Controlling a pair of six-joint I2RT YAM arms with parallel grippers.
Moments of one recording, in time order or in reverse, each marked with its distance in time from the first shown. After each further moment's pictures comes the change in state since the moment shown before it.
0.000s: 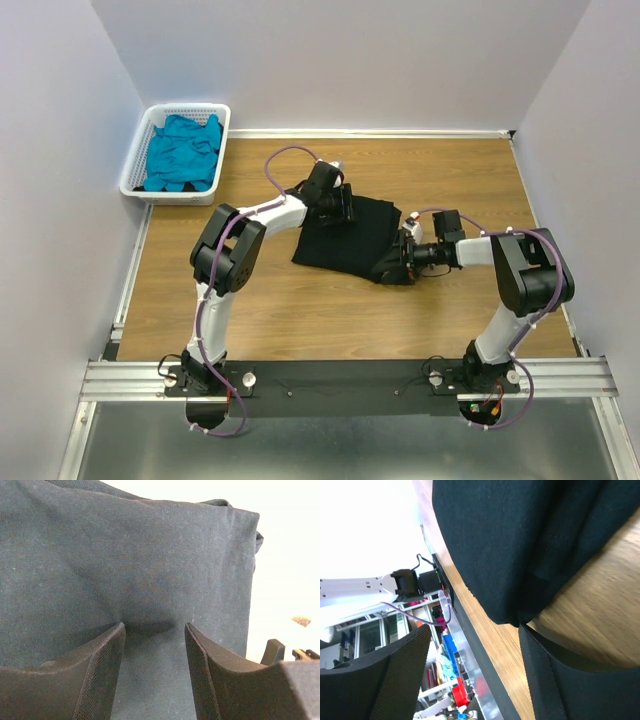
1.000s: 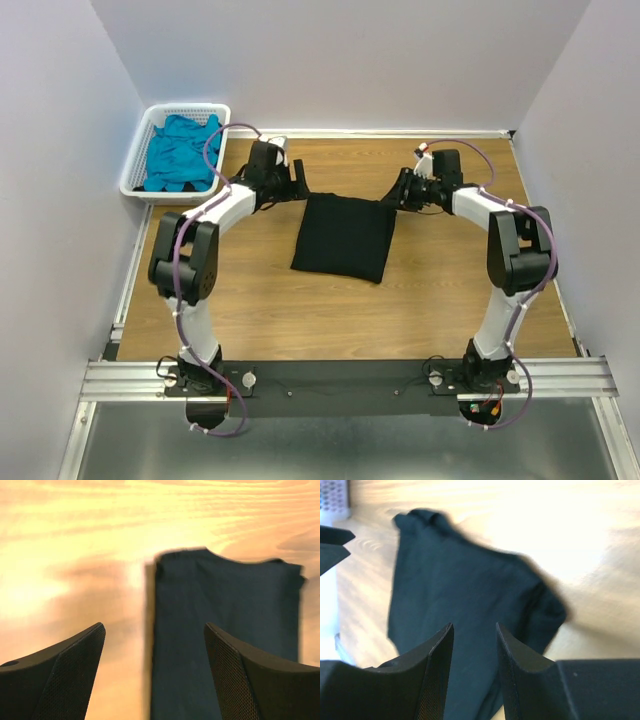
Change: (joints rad) left arm 0.263 -0.276 -0.168 -0.018 -0.024 0.217; right arm -0.013 0.129 0.541 -0.119 0.490 -0.144
